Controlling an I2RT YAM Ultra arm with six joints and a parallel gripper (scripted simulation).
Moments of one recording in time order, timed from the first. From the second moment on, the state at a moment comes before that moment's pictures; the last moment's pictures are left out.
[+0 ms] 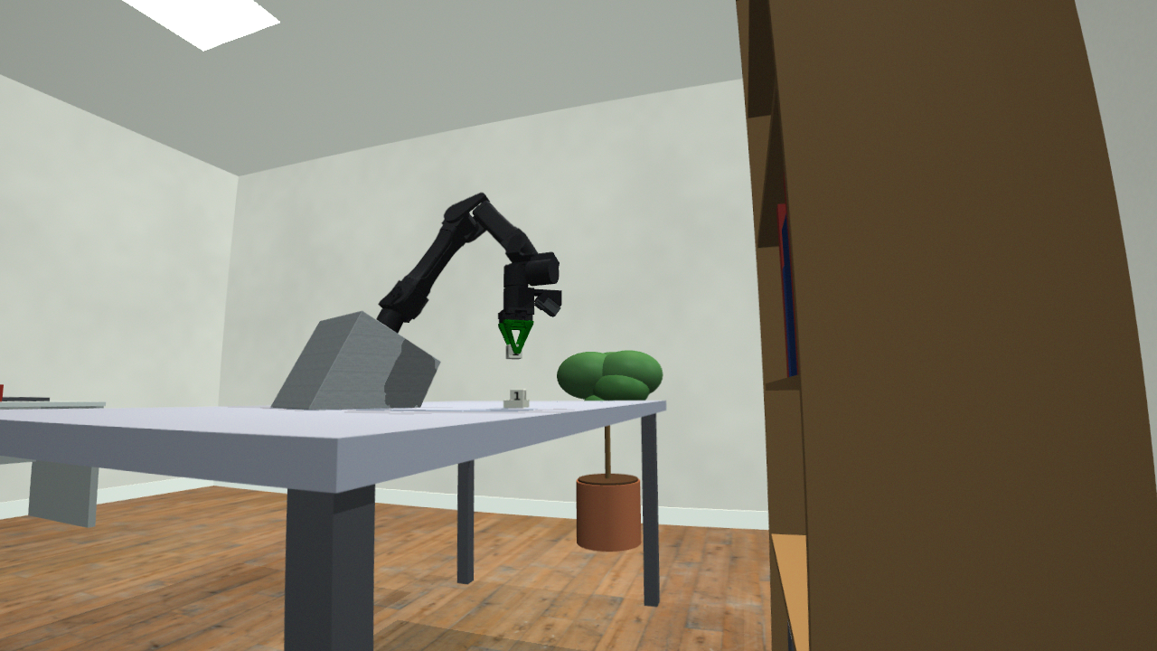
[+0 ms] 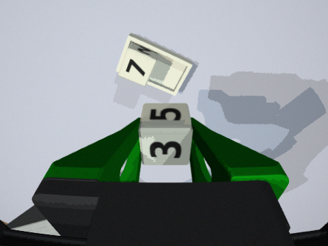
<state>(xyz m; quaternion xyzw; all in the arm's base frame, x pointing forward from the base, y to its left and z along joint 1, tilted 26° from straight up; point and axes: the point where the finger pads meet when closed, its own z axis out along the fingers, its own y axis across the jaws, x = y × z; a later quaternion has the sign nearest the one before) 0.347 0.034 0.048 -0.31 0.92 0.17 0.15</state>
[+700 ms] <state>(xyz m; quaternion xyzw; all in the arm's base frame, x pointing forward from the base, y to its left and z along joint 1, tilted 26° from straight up) 0.346 0.035 0.048 -0.61 0.76 0.11 0.20</state>
